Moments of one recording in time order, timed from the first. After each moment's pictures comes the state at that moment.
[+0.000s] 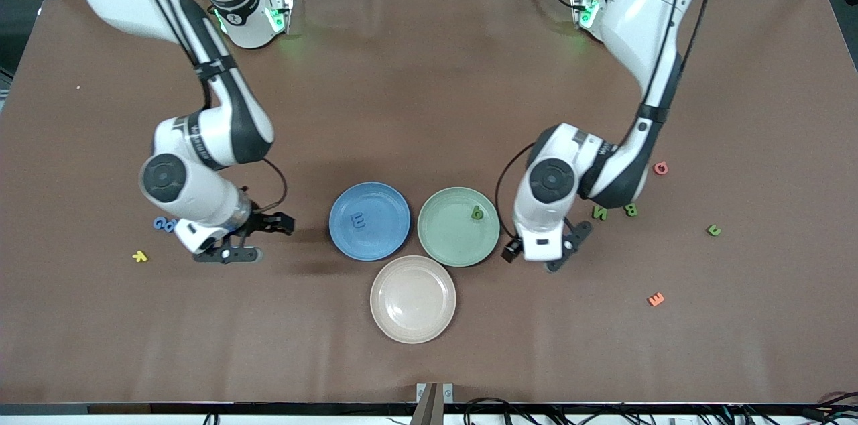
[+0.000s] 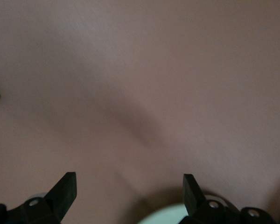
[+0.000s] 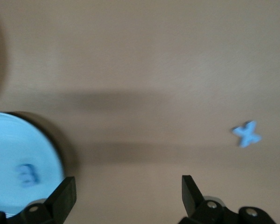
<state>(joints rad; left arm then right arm) -0.44 0.74 -0.04 -1.45 0.14 2.20 -1.35 0.20 0.49 0.01 -1.73 0.06 2.25 0.14</state>
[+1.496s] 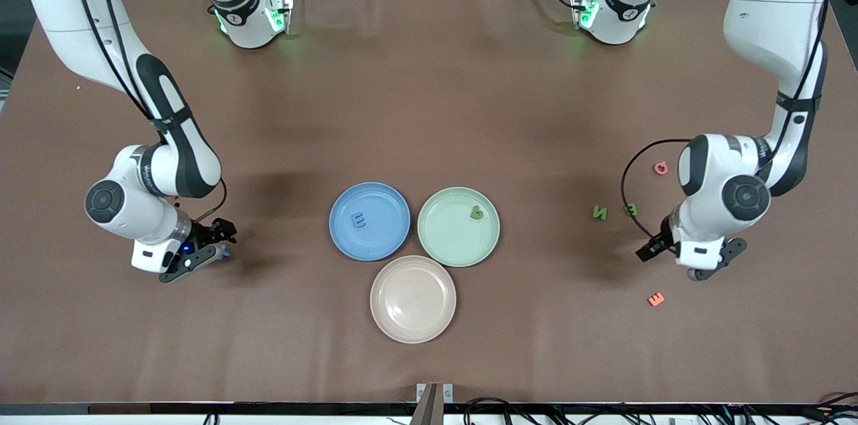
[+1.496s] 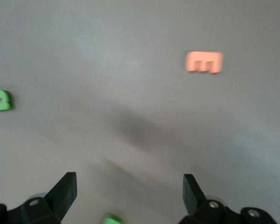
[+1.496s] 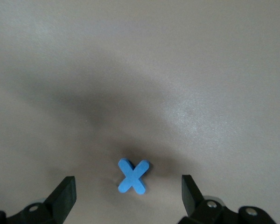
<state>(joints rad) -0.01 0.57 -0.04 -1.80 0.14 2.38 -0.73 -0.02 0.64 0.02 -1.80 0.06 2.50 -0.61</state>
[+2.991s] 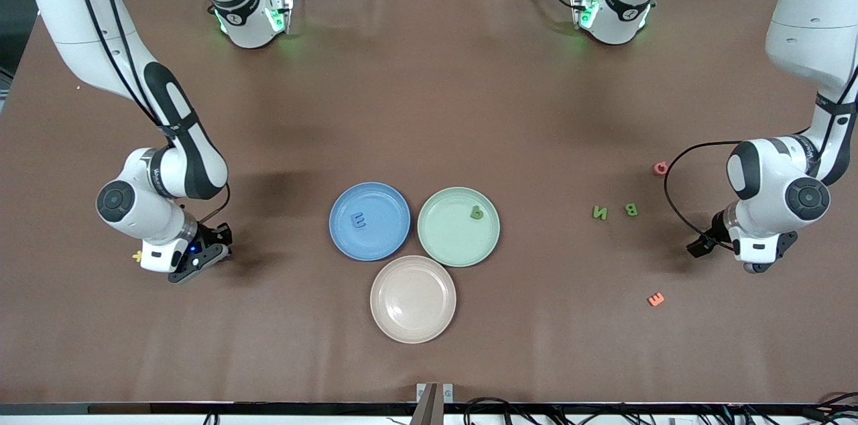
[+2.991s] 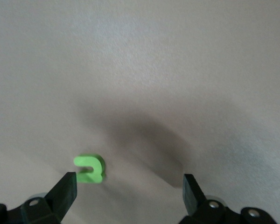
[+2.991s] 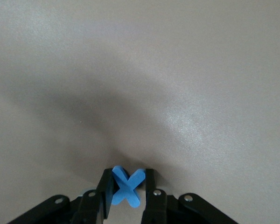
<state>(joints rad) 0.20 0.66 -0.04 -1.79 0.17 2.45 -0.66 -0.02 0.67 0.02 -1.81 0.06 2.57 -0.68</state>
